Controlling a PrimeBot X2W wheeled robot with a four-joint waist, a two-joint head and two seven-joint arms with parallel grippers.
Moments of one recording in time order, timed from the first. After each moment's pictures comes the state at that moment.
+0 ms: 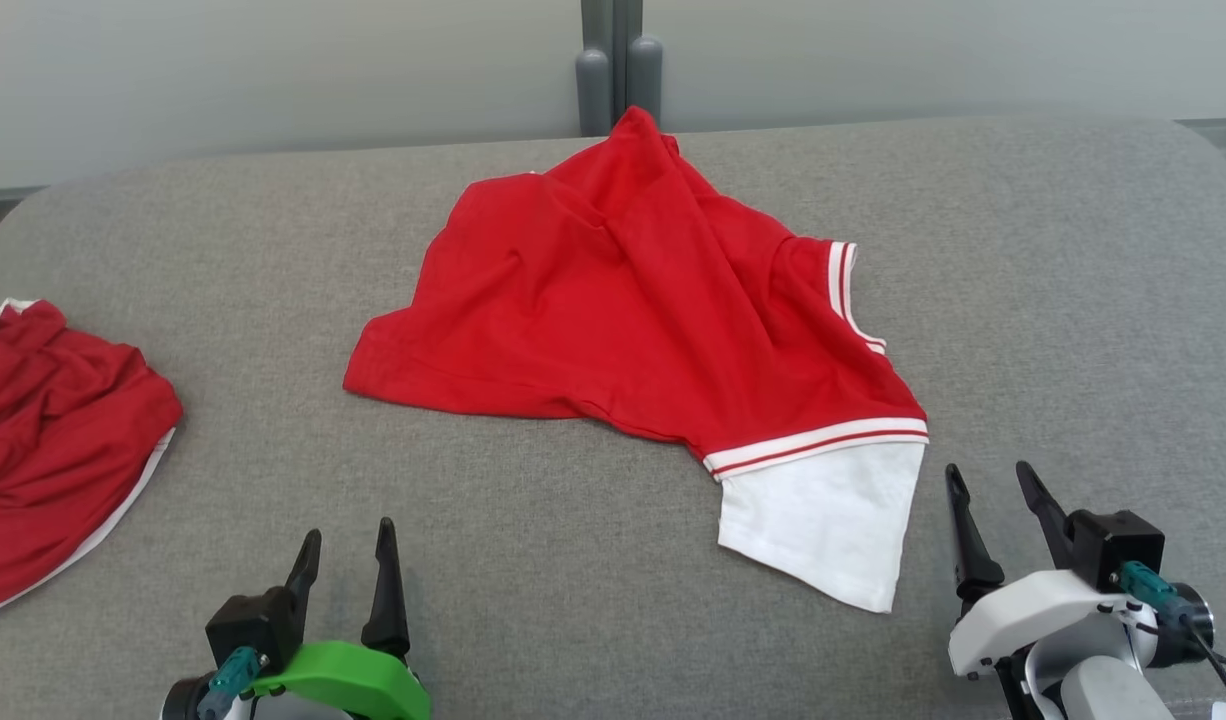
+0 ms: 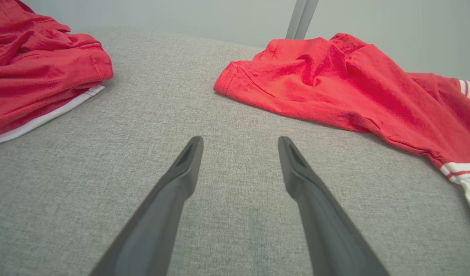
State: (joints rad) left arm -0.09 0.05 -0.13 0.44 -0.32 -0.01 -0.26; right arm -0.15 -0.09 -0.01 0.43 0.17 0.13 -0.26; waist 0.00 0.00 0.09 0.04
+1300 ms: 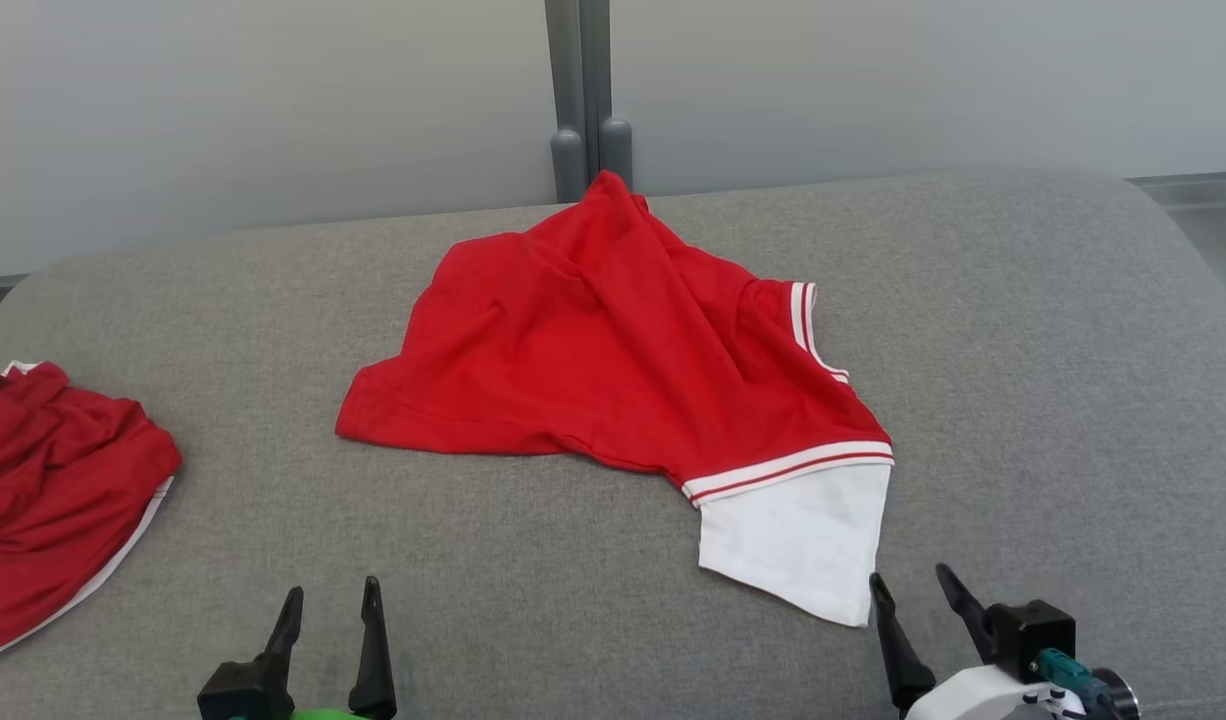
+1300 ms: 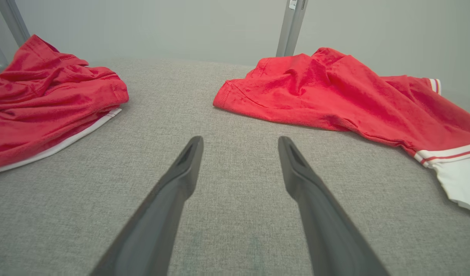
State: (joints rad) left arm 0.06 0.05 -0.07 0.32 -0.23 -0.01 -0.26; right arm -0.01 -0.05 0.10 0.43 0.16 0.13 -0.26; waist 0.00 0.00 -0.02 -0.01
